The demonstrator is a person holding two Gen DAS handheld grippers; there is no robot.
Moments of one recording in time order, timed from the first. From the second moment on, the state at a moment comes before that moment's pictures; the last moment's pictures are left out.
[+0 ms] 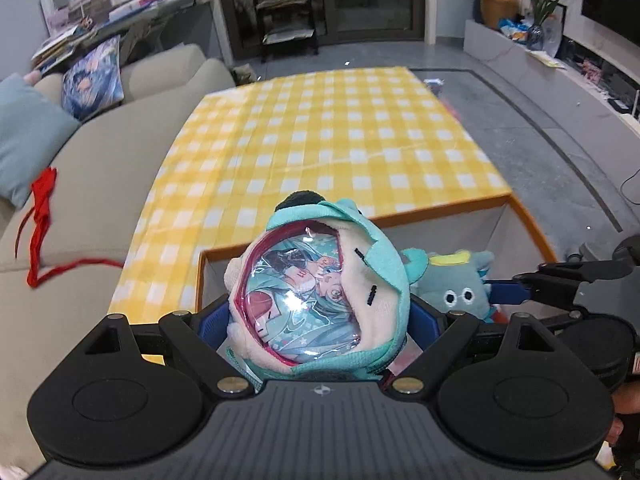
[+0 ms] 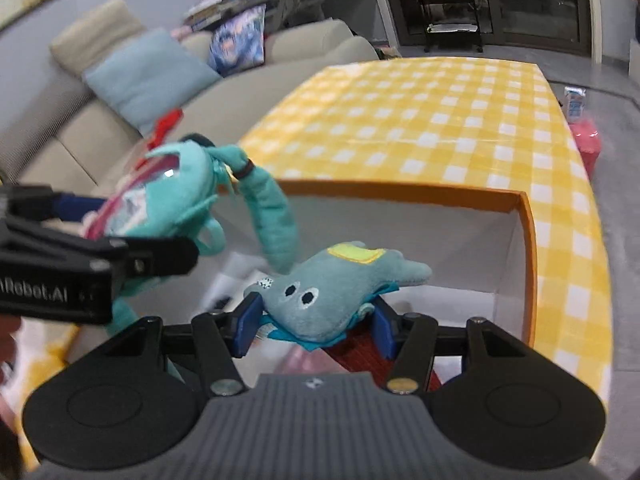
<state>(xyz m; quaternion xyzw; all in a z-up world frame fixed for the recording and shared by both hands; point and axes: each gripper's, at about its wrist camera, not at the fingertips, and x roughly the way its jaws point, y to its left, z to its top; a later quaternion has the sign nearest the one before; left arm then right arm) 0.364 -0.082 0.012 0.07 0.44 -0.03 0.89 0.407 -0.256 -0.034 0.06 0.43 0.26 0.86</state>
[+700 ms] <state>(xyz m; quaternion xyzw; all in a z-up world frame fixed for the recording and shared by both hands) 0.380 -0.052 -0.008 -0.04 0.49 0.00 0.87 0.400 -0.245 -0.039 0.01 0.45 0.25 0.86</state>
